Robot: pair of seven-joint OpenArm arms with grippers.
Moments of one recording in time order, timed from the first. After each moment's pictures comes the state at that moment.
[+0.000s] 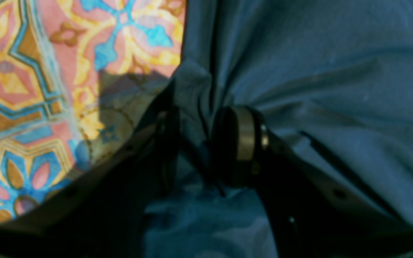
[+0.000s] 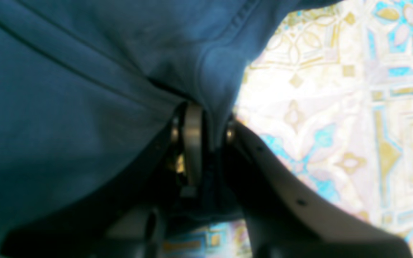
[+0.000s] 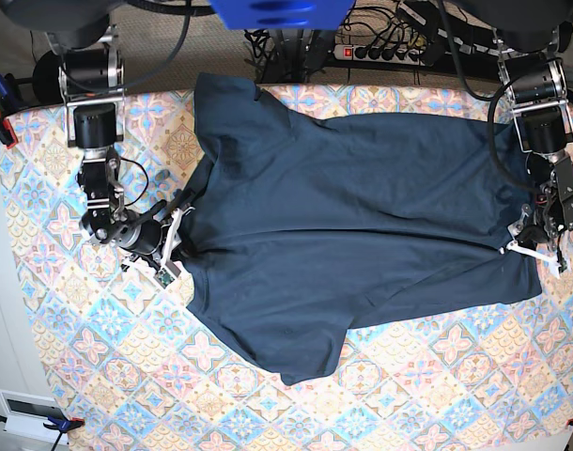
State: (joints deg) left arm -19.8 -32.3 -9.7 46.4 -30.4 0.0 39.0; right arm 19.8 19.0 -5.4 54.5 3.0 42.8 -24.1
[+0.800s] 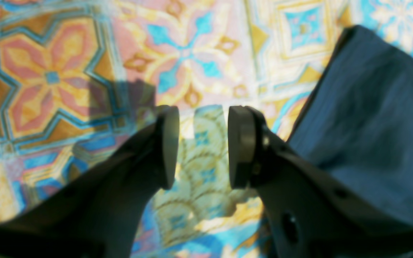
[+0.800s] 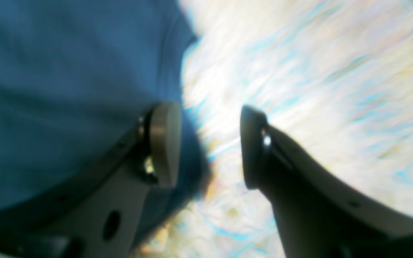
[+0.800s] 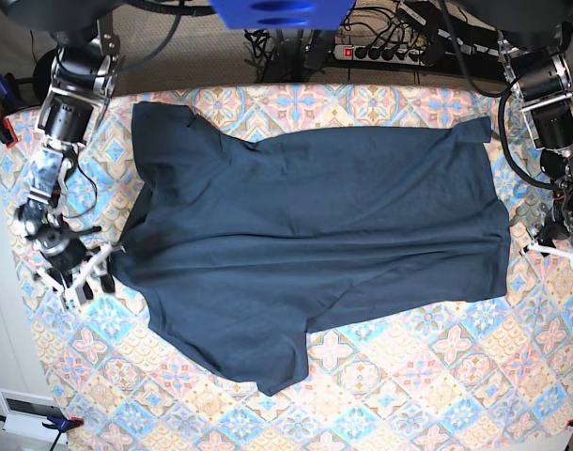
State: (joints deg) left arm -17.8 -33.6 -16.3 48.3 -30.1 -3.0 39.0; right arm 14.4 20.8 20.3 70.2 1.4 40.9 -27.6
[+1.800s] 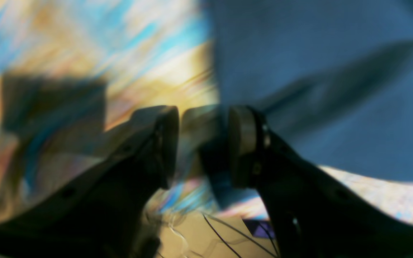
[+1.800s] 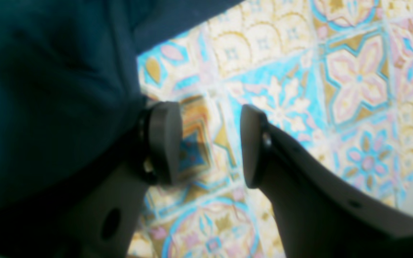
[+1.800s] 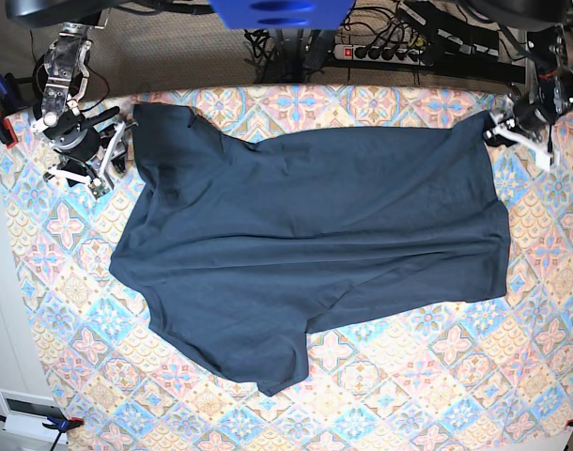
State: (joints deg) left arm 28.0 -30.2 -24.5 87.4 -58.3 -6.9 49.3; right arm -18.1 18.2 22.4 100.1 0.9 41.3 -41.2
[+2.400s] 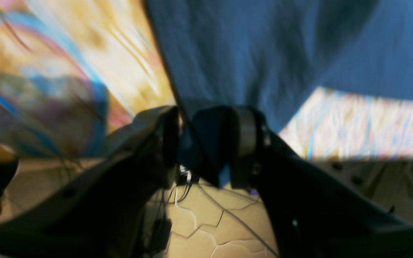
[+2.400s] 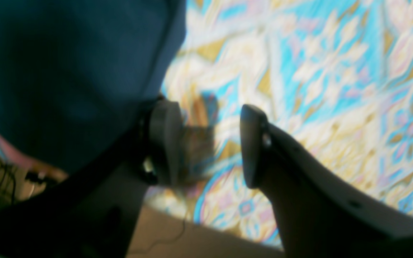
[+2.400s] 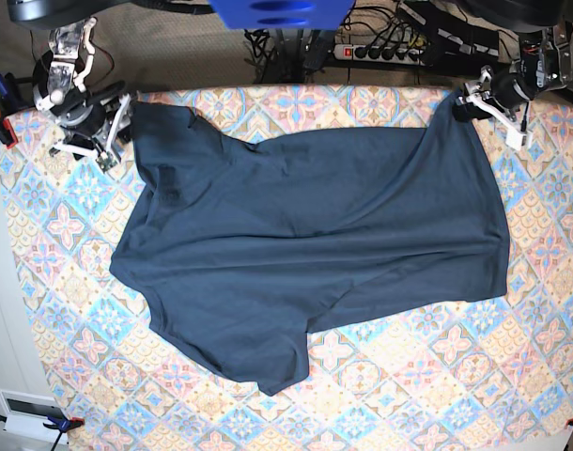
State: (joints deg) left arm 35.6 -29.1 -21.4 95.2 -58.1 -12.8 50.9; right arm -24.5 17.4 22.3 102.9 1.0 41.3 -41.2
